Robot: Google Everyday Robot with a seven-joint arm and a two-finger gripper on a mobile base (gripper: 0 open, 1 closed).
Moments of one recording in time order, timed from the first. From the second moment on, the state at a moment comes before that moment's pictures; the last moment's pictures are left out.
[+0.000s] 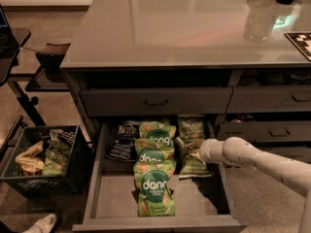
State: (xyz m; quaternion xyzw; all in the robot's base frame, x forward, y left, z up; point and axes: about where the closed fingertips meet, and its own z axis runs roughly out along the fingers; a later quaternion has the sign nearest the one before) arm 0.644 -0.189 0.421 -0.50 0.78 0.06 0.38
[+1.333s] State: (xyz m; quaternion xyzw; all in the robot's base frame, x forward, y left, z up) arm 0.615 -0.189 0.471 -0.50 0.77 0.11 0.39
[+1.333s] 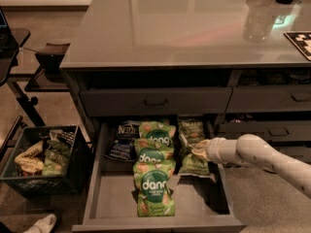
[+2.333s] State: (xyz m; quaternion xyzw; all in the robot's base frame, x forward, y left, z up) arm 0.589 -0.190 0.617 -0.53 0.70 0.15 0.46
